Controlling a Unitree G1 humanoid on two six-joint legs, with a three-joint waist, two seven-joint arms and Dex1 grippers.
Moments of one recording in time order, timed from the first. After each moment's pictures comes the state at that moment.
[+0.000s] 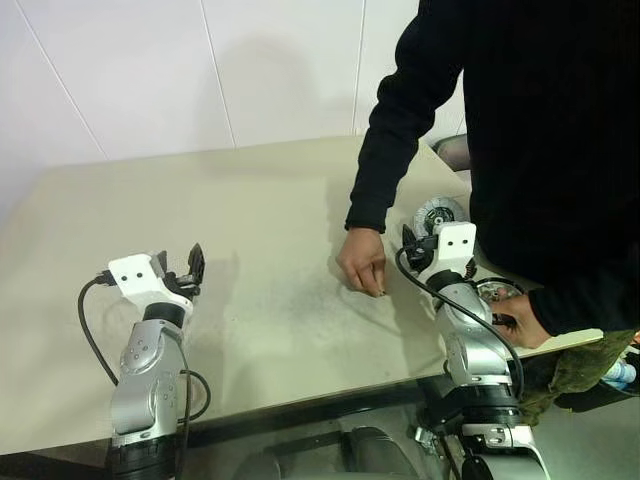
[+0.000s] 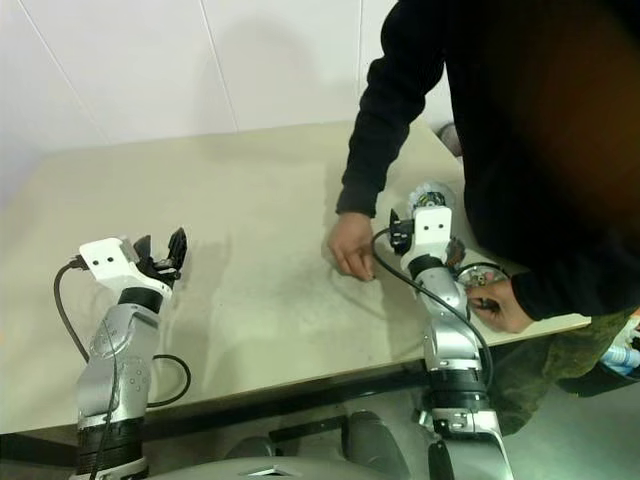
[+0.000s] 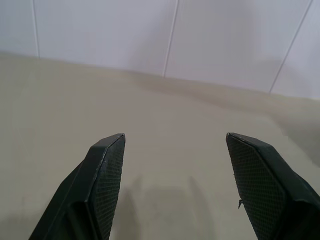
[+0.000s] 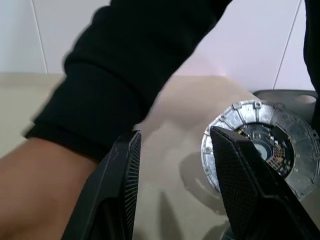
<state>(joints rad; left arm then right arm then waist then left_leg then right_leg) -0.03 0.13 0.29 -0.24 -0.35 0.24 -0.06 -0.29 -0.16 -0.09 0.10 0.08 0.08 0.13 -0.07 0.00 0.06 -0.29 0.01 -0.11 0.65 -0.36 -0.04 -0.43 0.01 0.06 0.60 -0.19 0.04</state>
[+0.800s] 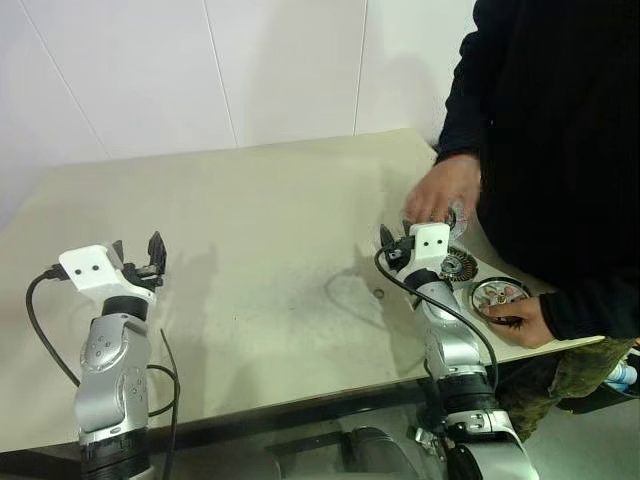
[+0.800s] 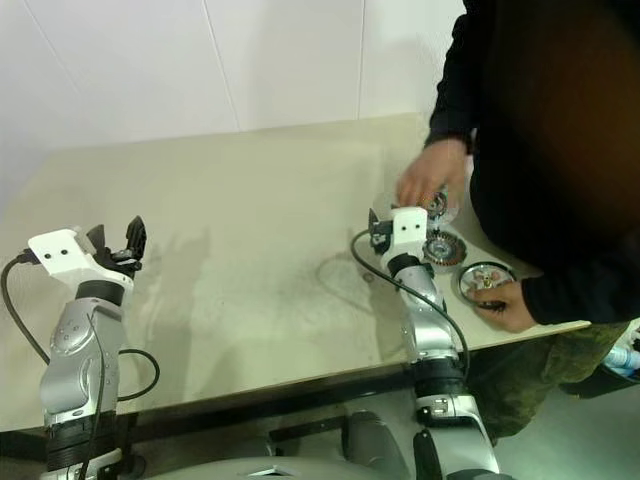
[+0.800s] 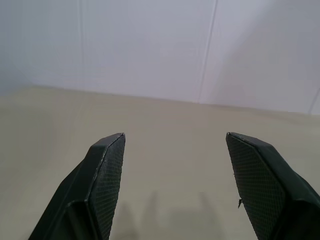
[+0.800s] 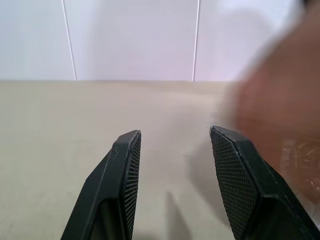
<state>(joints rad) -0.07 0.23 0.39 -0.23 -0.37 0.23 -0.06 -0.37 -0.09 -0.05 0.29 0.07 -0.07 0.14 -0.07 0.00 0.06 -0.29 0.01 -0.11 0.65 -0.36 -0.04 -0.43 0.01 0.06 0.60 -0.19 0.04</state>
